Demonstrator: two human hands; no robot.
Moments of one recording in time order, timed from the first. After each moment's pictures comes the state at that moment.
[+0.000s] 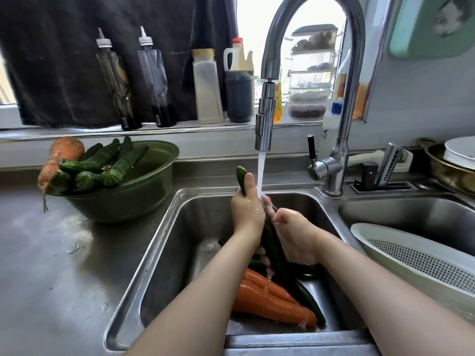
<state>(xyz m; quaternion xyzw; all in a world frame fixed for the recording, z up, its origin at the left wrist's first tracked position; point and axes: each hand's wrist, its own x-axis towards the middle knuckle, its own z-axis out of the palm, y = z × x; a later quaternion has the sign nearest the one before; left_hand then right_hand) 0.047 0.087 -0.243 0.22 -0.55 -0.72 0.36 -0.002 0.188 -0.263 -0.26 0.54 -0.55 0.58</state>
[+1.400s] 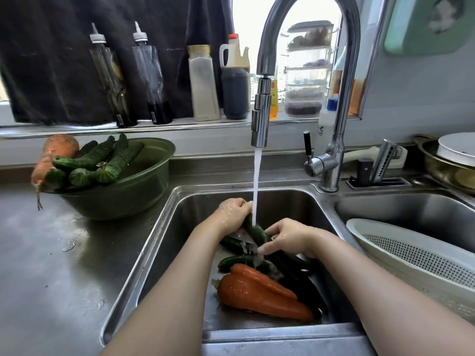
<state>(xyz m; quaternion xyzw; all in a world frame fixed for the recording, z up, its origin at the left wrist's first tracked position) 0.069 0.028 -0.249 0.22 -0.87 -0.44 0.06 -0.016 0.192 -0.278 -0.31 0.83 -0.34 0.33</state>
